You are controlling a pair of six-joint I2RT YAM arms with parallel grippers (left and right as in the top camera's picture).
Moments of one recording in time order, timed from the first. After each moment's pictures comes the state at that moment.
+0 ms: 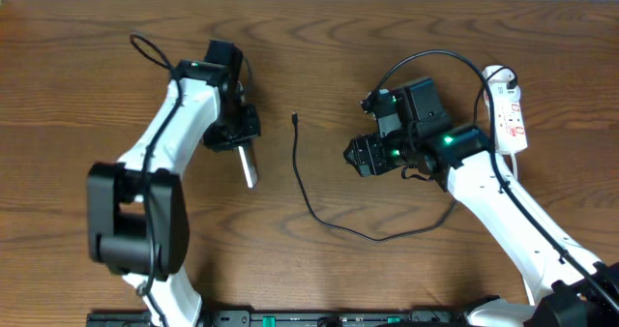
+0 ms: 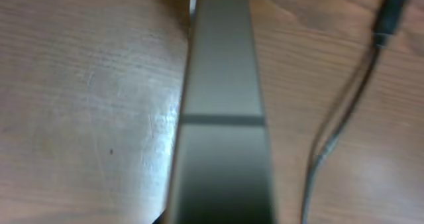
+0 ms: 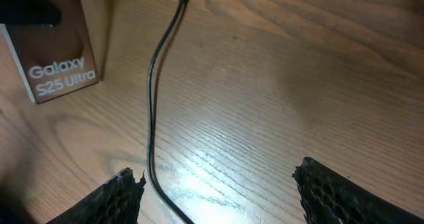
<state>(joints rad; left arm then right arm) -0.17 1.90 1.43 -1.05 0.14 -0.38 0.42 1.49 1.10 -0.67 -0.30 0.12</state>
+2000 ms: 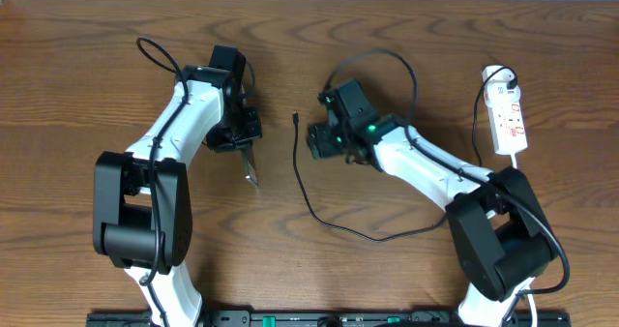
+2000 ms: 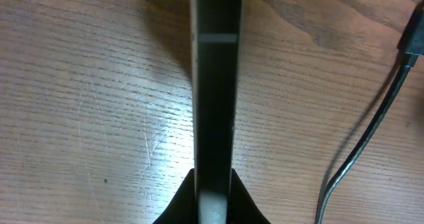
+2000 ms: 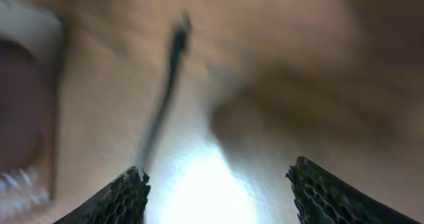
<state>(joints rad) -0.17 1.94 1.40 -0.97 0.13 -0.38 0.59 1.90 1.23 -0.31 -0.09 0.35</state>
